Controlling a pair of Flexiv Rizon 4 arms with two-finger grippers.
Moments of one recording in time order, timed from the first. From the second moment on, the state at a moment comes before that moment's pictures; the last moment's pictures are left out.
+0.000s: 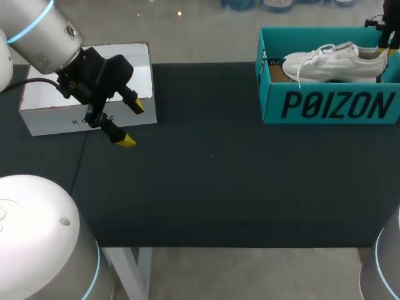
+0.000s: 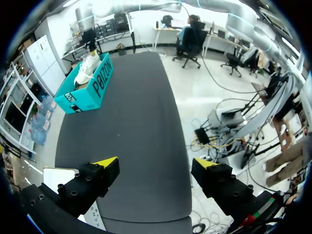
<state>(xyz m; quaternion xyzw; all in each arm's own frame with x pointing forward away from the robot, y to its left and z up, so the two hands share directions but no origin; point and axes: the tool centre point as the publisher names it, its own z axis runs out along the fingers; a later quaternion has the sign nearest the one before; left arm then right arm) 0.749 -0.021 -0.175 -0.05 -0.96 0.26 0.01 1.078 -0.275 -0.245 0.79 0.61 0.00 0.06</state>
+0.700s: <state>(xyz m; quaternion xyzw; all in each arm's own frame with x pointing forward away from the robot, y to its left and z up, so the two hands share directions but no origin) 0.749 -0.021 -0.175 -0.05 -0.96 0.26 0.01 1.088 -0.268 -0.239 0.79 0.61 0.00 0.06</state>
